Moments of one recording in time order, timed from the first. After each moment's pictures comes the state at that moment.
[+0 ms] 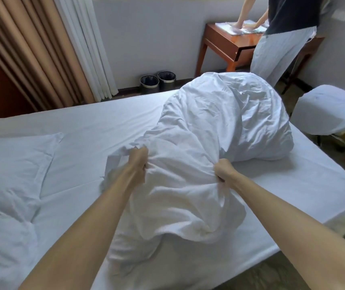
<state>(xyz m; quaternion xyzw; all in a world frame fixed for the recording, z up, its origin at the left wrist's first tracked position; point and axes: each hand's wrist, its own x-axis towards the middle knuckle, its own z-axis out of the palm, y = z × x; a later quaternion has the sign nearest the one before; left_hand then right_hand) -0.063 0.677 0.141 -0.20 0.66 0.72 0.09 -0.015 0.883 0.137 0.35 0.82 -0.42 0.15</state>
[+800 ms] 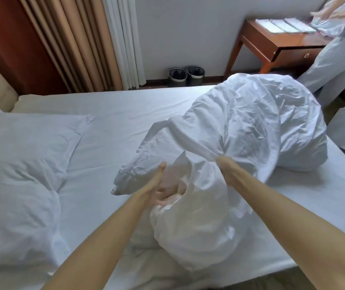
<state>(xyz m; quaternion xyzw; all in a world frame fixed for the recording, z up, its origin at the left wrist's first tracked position) 0.007 0.629 0.097 -0.29 0.54 0.68 0.40 -0.034 0.837 0.123 0.33 0.72 -0.58 0.19</state>
